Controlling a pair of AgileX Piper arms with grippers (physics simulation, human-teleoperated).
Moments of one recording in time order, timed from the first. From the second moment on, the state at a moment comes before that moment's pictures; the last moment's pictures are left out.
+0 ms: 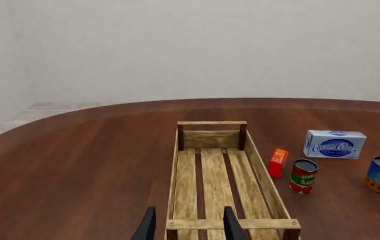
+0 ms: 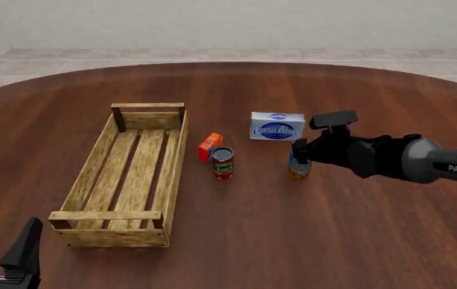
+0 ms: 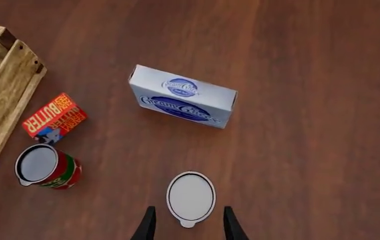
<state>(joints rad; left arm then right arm) 0.00 0.00 0.00 0.00 0.00 0.23 1.77 -0.99 -0.04 0.01</state>
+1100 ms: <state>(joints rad) 0.00 0.00 0.00 0.00 0.00 0.23 2.02 -1.04 -0.15 0.06</state>
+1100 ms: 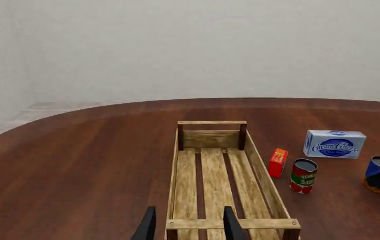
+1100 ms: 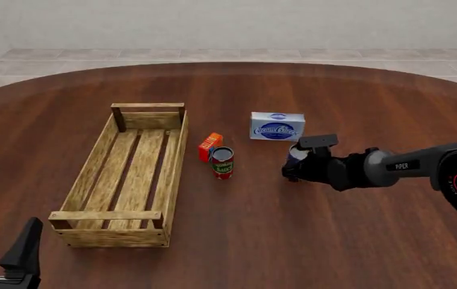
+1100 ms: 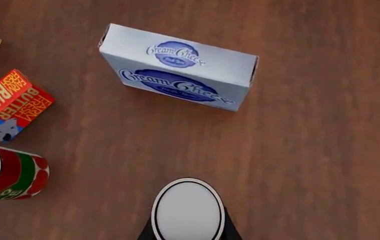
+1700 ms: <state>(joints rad) 0.00 0.00 0.00 0.00 0.00 0.26 1.87 -1.02 -0.07 -0.02</state>
